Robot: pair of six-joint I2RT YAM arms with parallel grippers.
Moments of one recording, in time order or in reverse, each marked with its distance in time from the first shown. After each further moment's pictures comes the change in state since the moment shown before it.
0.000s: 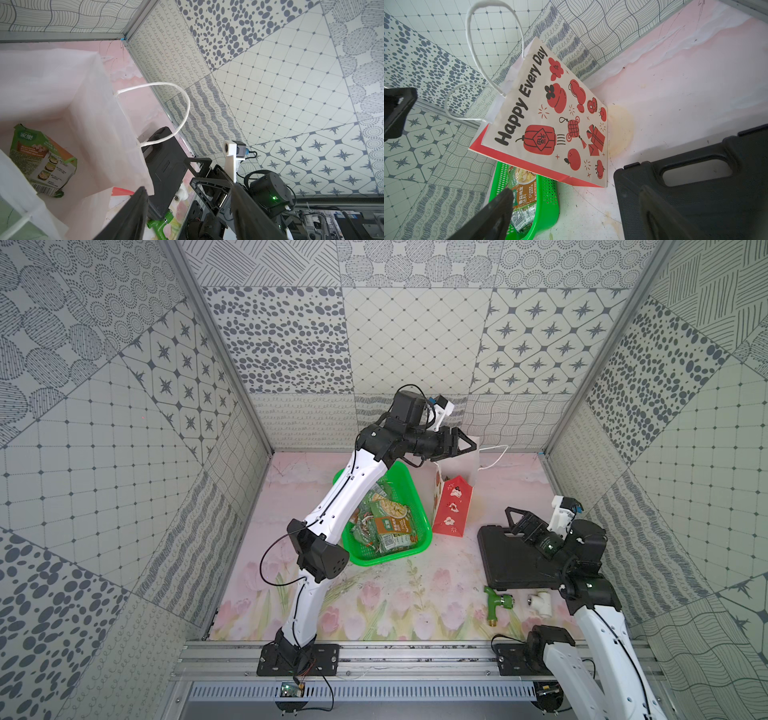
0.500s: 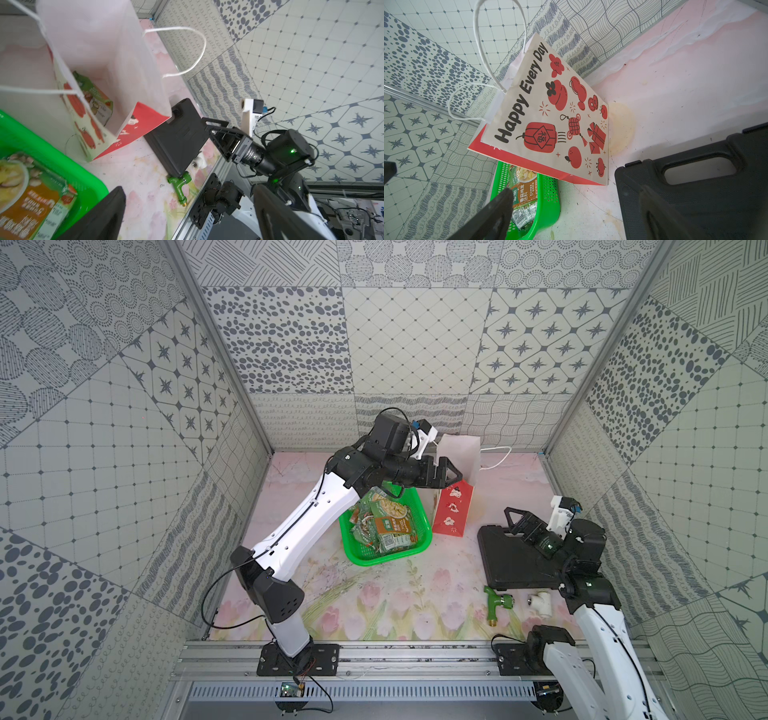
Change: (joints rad) left arm -0.044 -0.473 -0.653 0.025 -0.214 0.087; right arm 0.000 0.009 0.000 0.000 -0.017 0.008
